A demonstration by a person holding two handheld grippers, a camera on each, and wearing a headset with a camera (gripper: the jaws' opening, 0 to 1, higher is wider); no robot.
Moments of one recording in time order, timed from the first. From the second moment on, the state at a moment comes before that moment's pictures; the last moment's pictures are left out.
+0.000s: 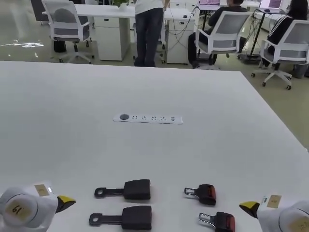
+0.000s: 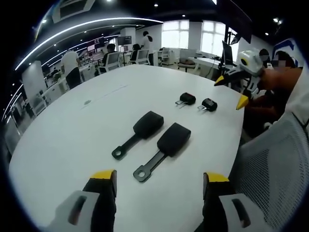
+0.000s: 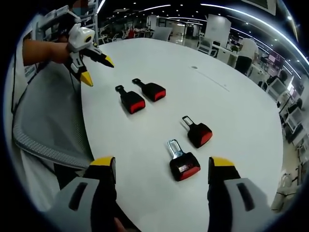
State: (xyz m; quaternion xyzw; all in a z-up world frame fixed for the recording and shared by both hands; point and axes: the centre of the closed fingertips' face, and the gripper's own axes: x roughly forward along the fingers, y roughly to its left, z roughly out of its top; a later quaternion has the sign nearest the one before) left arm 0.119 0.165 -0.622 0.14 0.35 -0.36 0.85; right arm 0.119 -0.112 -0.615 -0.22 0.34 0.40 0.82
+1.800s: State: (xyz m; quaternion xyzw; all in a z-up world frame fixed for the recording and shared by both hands) left arm 0.162 0.079 -0.684 0.31 0.37 -0.56 0.67; right arm 0.160 -0.133 -0.689 -0.31 0.40 0.50 0.70
